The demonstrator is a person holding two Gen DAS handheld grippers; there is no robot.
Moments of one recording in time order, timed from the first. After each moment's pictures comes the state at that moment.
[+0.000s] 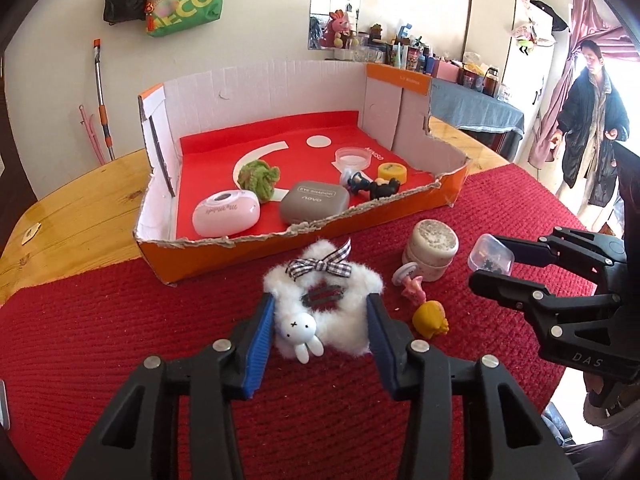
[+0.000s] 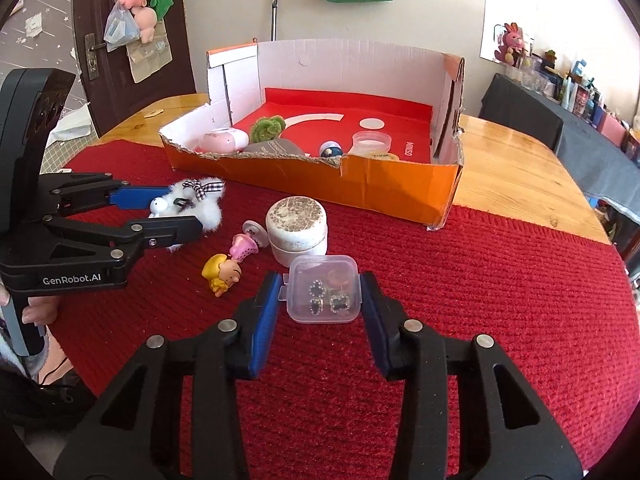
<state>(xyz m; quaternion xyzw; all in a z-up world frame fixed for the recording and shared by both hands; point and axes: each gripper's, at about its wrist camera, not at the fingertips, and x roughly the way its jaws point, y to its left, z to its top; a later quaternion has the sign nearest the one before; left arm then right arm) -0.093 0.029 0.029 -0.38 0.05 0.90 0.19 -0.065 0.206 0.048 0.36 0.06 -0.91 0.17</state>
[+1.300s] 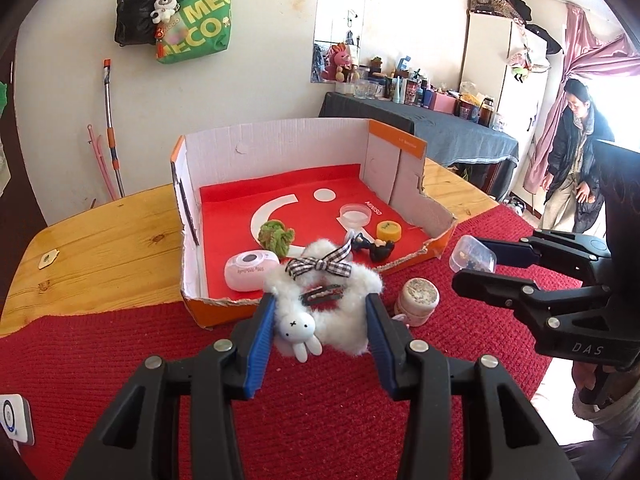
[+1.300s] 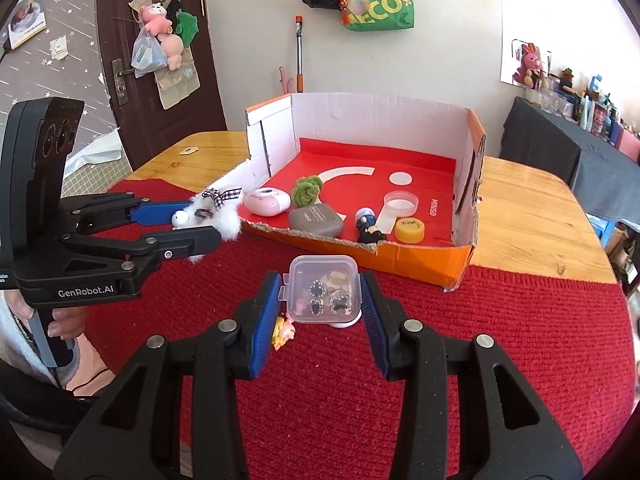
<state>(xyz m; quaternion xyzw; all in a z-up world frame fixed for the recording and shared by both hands) -0.090 0.010 0.081 -0.34 0.04 0.92 0.20 -0.073 0.193 0.101 0.33 0.04 -0.92 0.23</state>
